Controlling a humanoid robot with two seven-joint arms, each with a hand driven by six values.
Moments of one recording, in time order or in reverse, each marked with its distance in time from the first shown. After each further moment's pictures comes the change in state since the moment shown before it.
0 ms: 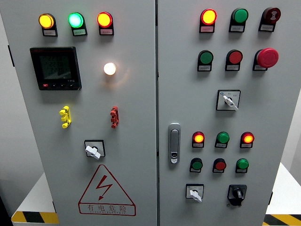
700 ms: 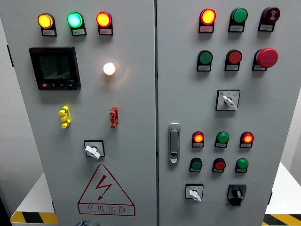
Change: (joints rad) left arm -0.053 -0.065 -0.565 -0.958 0.413 0.104 0.256; right arm 0.000 0.000 0.000 0.000 0.000 0.000 0.001
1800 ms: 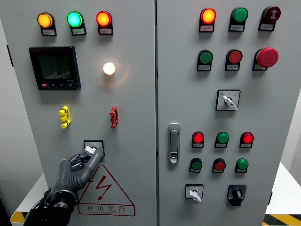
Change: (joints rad) left arm -0.437 -0.147 -0.070 -0.109 0.452 0.390 0.428; right arm 0.001 0.000 0.000 0.000 0.000 0.000 -0.001
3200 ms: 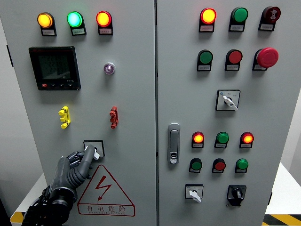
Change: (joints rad) left arm -0.020 0.000 -0.012 0.006 0.001 0.000 0.002; right arm -0.001 0.000 0.000 0.000 0.000 0.000 0.001
